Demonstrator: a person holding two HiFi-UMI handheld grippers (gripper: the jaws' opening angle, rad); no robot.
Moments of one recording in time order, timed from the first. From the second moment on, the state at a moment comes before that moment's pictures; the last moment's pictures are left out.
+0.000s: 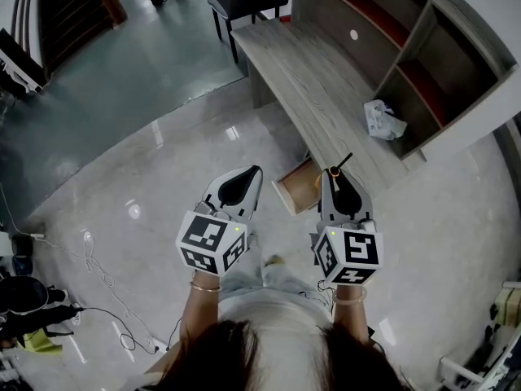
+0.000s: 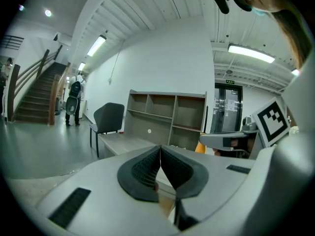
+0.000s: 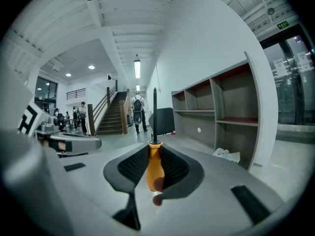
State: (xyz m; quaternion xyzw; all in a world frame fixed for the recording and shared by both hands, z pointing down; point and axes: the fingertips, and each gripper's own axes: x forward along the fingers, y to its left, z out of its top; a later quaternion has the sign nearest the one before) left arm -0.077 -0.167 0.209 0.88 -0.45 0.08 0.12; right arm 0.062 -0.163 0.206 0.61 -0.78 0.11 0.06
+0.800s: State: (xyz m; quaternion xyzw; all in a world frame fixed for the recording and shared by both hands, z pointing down) left arm -0.103 -0.251 0.261 0.89 -0.42 0.11 0.15; right arm 0.052 -0.227 0.277 0.63 -0.76 0.12 0.13
